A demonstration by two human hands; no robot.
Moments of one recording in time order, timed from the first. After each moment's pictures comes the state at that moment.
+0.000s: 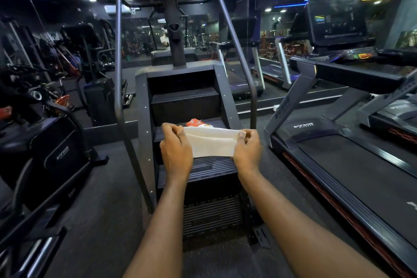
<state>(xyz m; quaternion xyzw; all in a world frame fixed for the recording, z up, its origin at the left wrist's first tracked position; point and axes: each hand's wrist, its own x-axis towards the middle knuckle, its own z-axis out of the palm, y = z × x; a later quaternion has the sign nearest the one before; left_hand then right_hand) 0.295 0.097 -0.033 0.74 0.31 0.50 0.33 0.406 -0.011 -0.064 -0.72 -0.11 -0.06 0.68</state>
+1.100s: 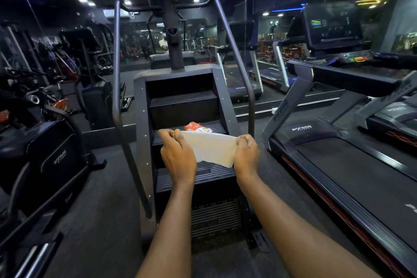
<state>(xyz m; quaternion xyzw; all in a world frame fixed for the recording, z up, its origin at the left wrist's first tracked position) 0.309 0.084 -0.037 0.68 0.33 0.56 0.34 0.402 -0.016 -0.061 -0.70 -0.11 -0.01 0.70</state>
